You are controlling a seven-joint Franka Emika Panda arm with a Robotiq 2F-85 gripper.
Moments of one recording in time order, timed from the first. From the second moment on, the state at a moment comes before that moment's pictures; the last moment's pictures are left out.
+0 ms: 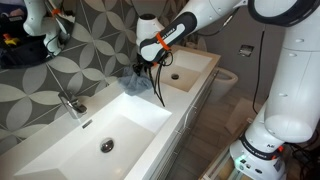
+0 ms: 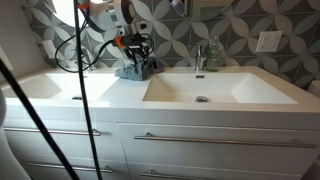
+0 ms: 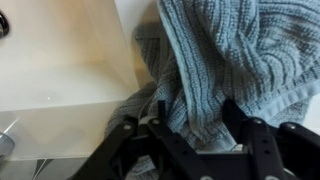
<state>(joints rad) 0.12 0.27 0.06 -1.99 -0.22 2.55 0.23</state>
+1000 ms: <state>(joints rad) 0.21 0.30 0.03 -1.87 -0.23 2.39 0.32</state>
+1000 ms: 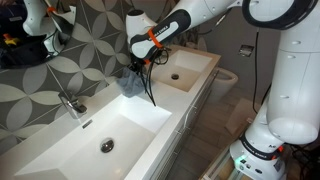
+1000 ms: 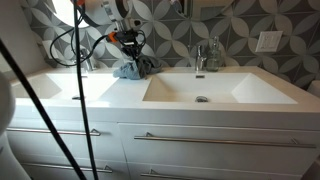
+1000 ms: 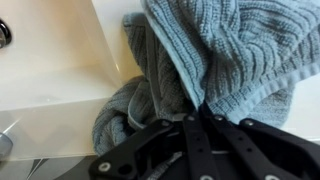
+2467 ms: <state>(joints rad) 0.22 -0.06 0.21 -1.91 -0.43 2.52 0.43</state>
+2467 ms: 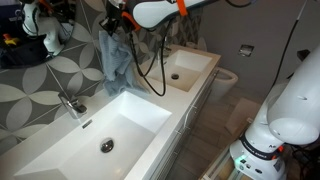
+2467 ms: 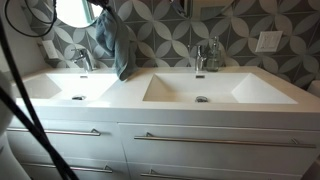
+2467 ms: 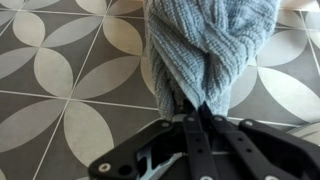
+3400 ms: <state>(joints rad) 0.34 0.07 0.37 -1.52 -0.42 2.52 0.25</state>
